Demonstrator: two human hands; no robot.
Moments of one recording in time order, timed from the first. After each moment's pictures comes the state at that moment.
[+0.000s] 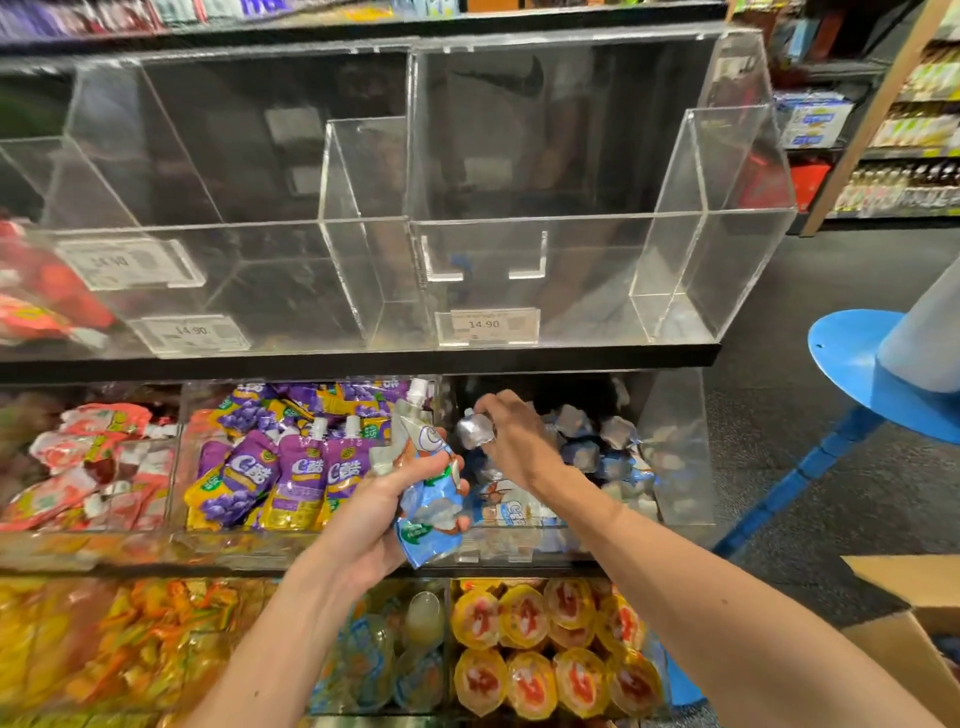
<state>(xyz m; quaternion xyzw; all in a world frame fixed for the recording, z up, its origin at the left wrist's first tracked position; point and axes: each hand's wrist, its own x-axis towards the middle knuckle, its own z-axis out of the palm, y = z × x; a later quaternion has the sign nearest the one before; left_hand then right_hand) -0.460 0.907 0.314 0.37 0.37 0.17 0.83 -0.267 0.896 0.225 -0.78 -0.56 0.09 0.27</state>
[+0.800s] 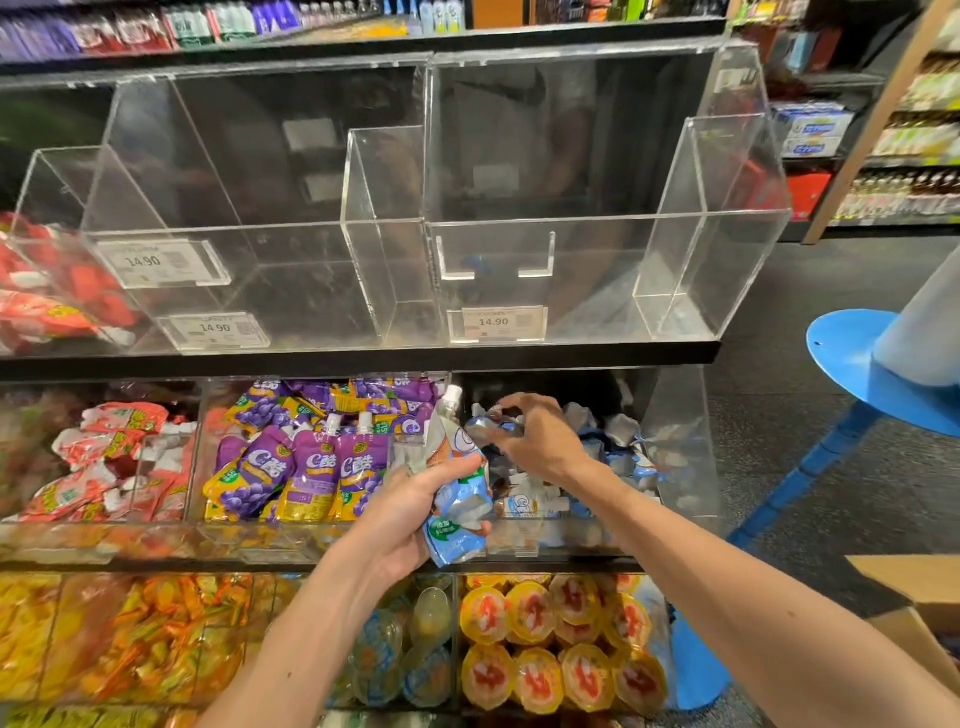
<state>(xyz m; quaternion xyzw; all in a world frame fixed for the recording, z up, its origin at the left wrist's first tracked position) -0.457 0.902 0.302 0.39 0.40 0.13 0.82 -0.266 0.874 0.250 -0.81 -0.45 0.20 0.33</state>
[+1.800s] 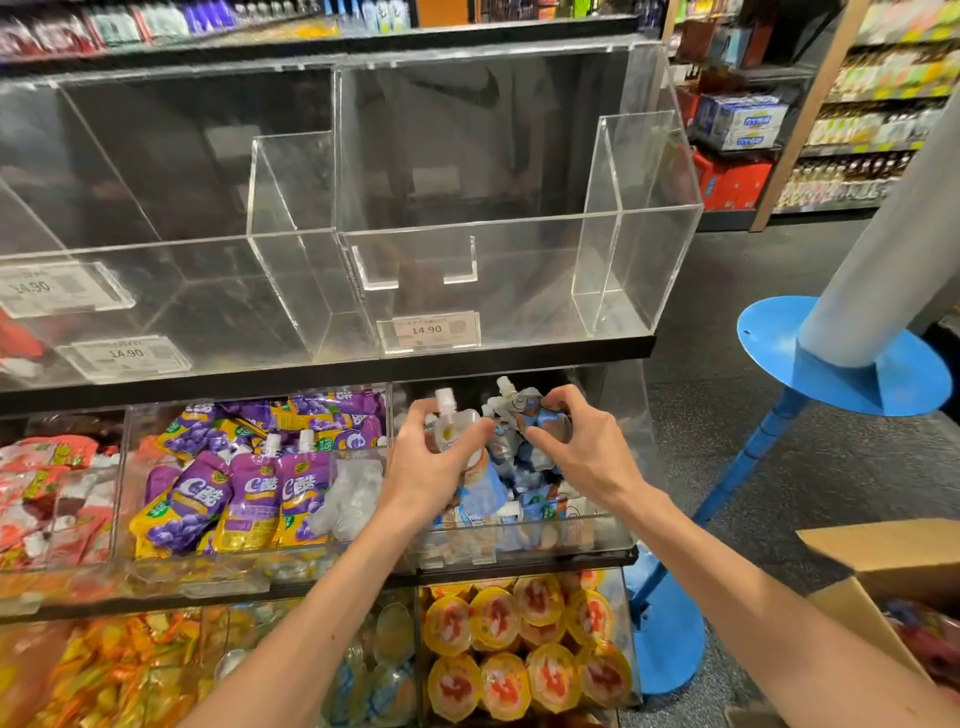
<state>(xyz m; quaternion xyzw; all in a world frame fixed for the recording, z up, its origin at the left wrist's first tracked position) -0.384 0.897 0.288 0.74 0.39 0.24 0.48 -0.223 0.781 0.272 -0.81 -0.41 0.11 0.40</state>
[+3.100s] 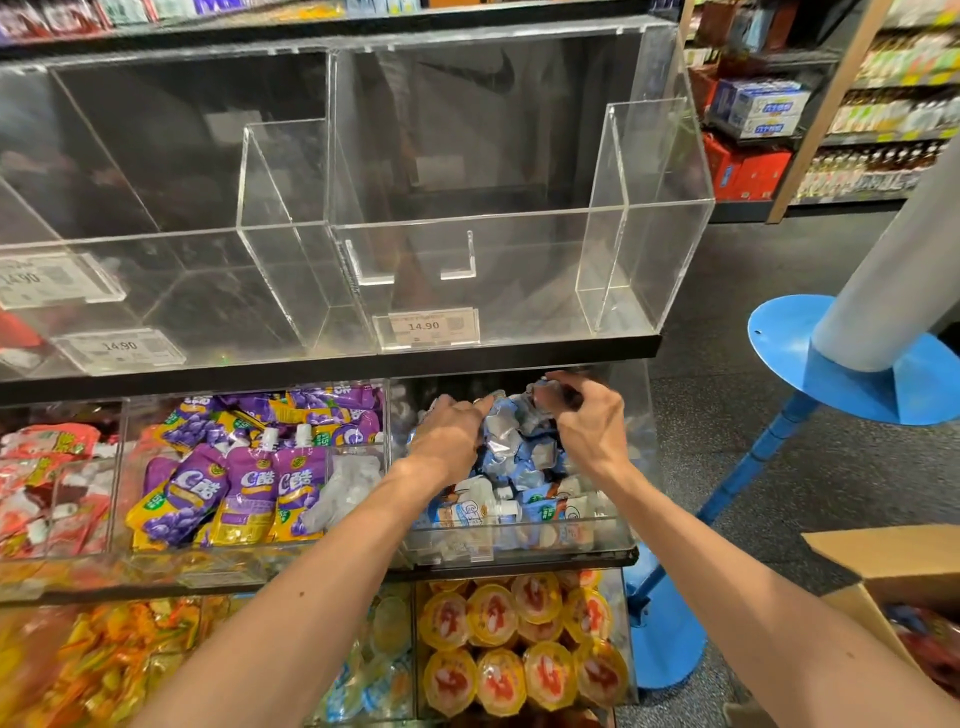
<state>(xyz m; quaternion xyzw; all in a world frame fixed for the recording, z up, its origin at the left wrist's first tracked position) -0.322 0.942 0.260 0.94 0.31 -0.09 0.13 -0.191 0.813 0.244 -0.78 -0.32 0.07 0.54</state>
